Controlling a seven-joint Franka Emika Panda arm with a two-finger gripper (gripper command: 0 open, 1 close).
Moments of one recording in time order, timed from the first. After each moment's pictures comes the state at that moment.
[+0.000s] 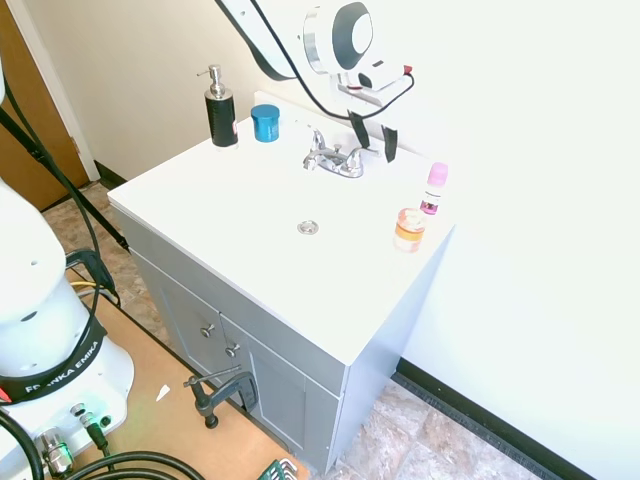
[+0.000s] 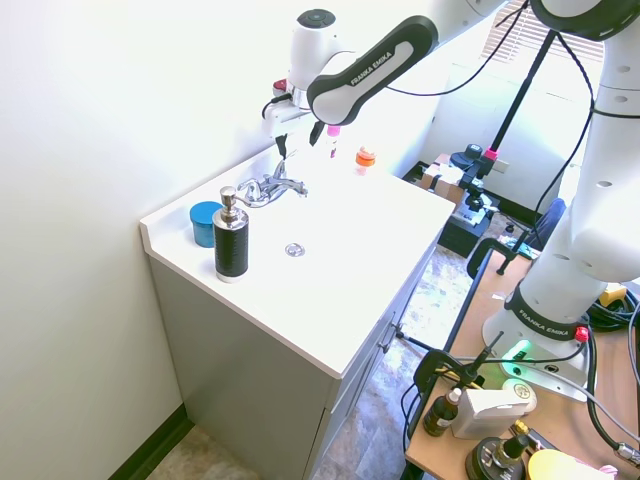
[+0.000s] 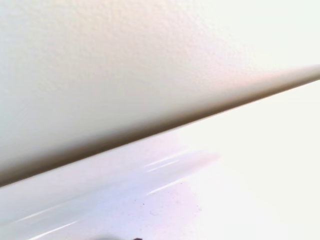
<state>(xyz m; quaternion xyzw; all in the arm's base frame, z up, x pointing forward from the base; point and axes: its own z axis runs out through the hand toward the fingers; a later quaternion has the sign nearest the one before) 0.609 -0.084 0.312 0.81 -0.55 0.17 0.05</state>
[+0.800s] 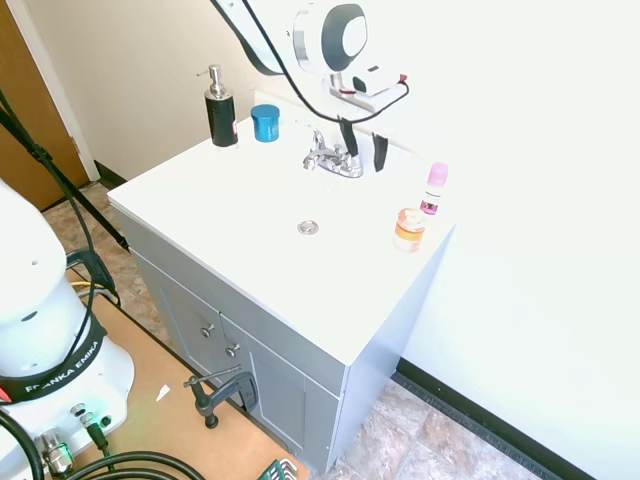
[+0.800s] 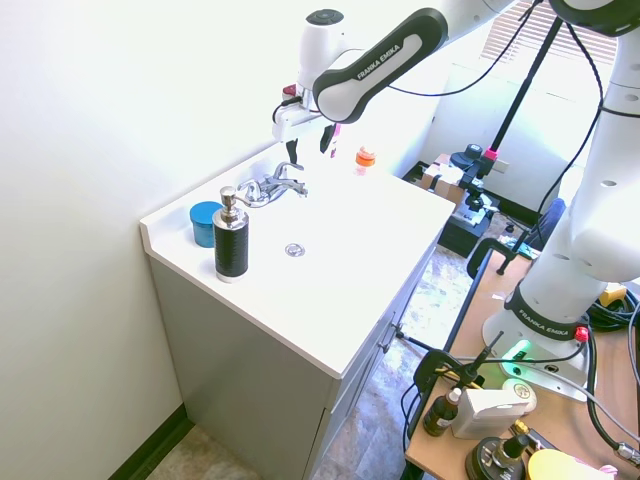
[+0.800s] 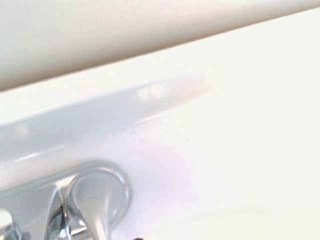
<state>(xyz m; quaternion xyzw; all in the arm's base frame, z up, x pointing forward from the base) 0.571 -0.084 0.312 0.82 -0.55 0.12 0.05</state>
